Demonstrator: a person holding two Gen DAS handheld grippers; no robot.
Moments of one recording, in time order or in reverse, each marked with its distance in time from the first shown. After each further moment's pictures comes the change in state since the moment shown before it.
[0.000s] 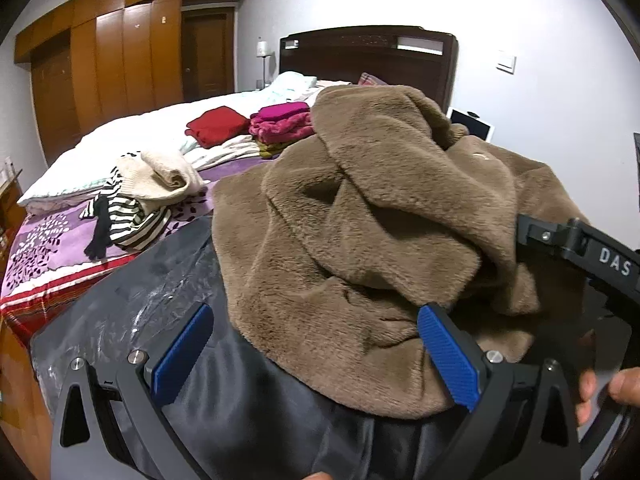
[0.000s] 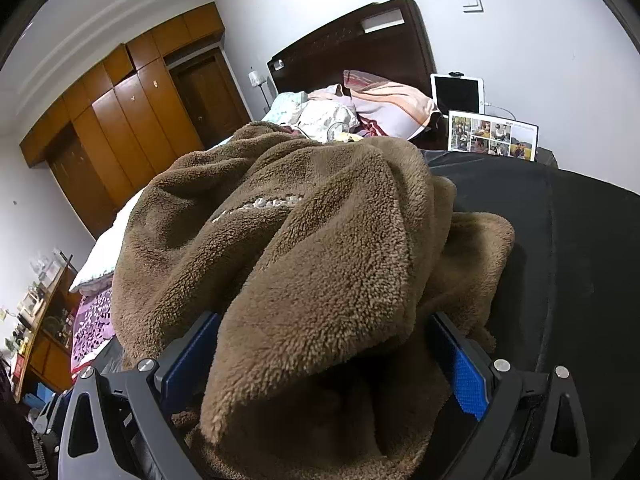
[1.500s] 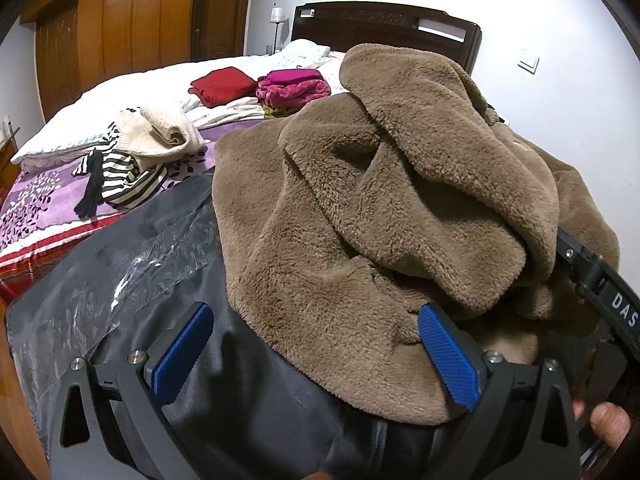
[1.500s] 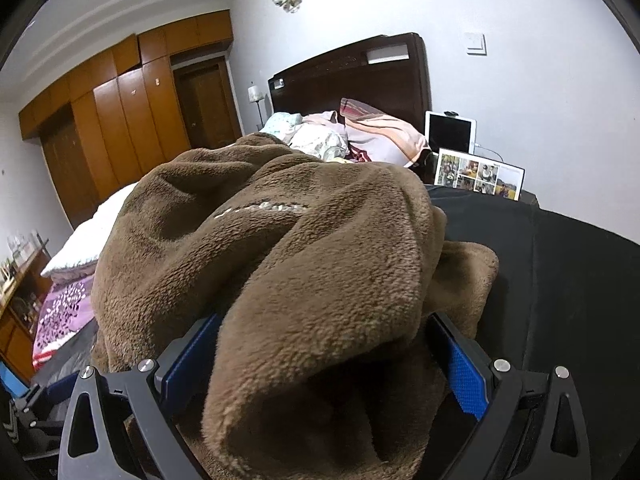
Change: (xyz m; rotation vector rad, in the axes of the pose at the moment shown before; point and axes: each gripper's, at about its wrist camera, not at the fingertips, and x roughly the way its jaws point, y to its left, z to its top) left arm 0.025 0.014 -0.001 -0.095 0.113 -0.017; right arm -0.010 0.020 -0.010 -0.118 -0.102 -0.100
